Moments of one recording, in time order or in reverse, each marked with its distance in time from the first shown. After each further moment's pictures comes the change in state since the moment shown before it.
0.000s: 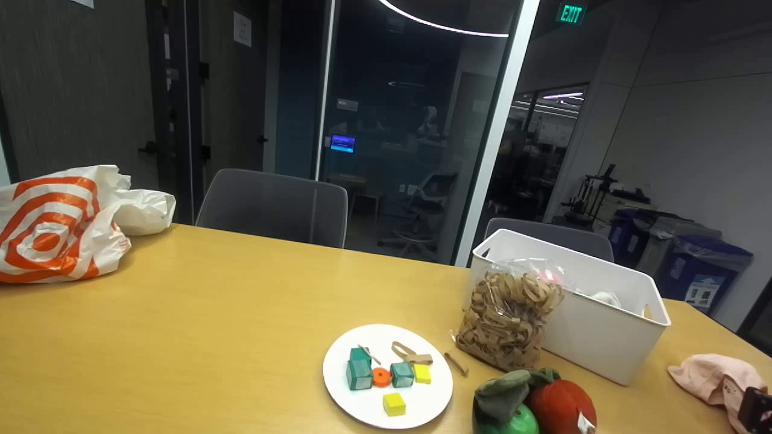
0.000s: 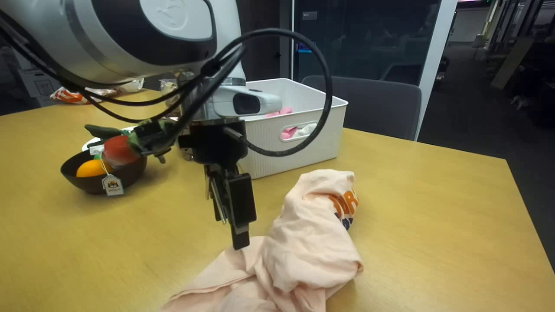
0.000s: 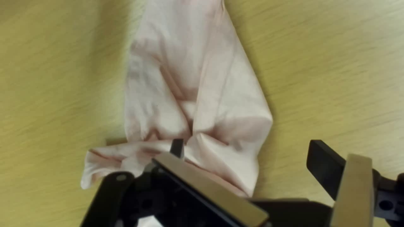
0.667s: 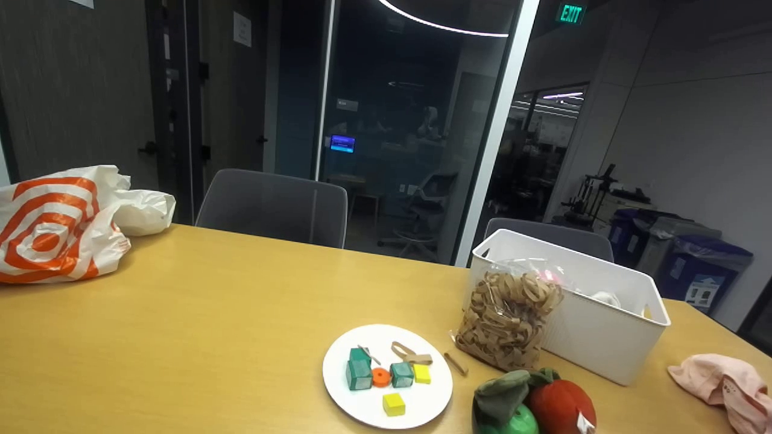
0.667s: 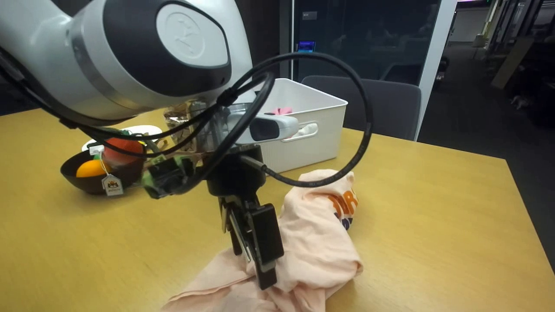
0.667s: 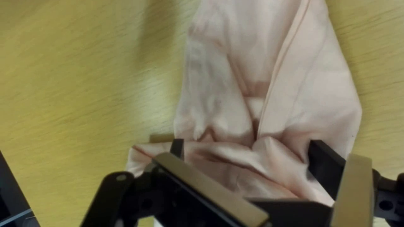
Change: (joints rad) arm -0.083 0.047 -0.021 -0.029 -0.202 0.084 0.047
